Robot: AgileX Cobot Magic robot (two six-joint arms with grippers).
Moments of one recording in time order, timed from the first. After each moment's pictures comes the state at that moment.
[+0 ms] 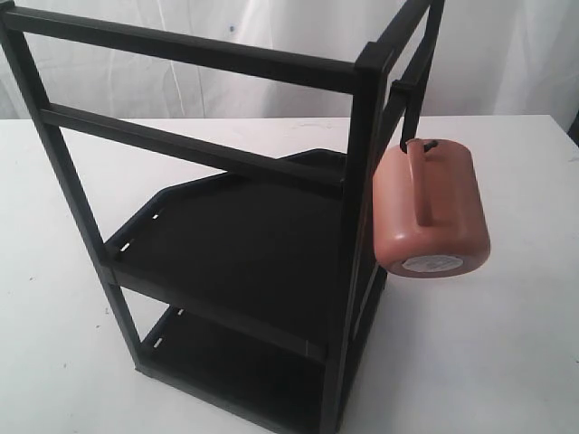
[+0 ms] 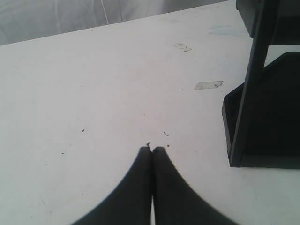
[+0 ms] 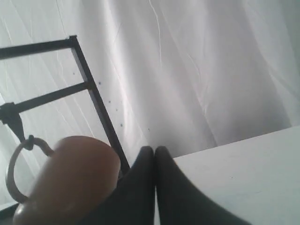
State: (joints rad) left arm -0.09 0.01 0.02 -0.21 0.34 0.29; right arm 0.20 0.00 0.00 -0.02 -0.12 0.36
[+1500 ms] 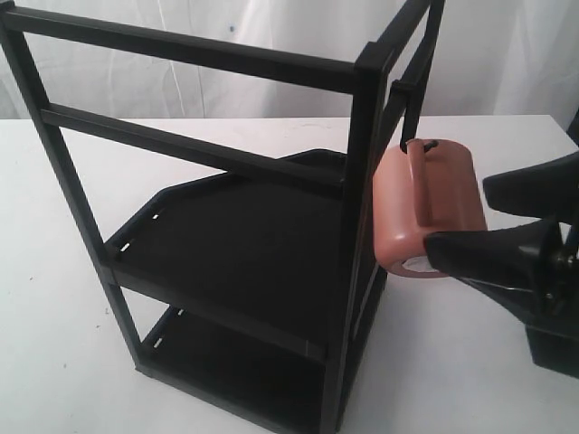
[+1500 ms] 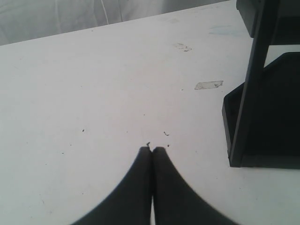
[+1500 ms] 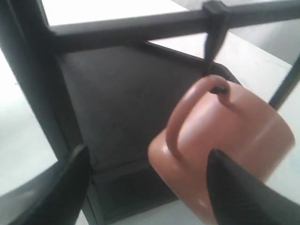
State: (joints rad) left arm -0.09 0.01 0.02 -0.21 0.34 0.29; right arm 0.39 0.72 -0.70 0.63 0.70 -0.75
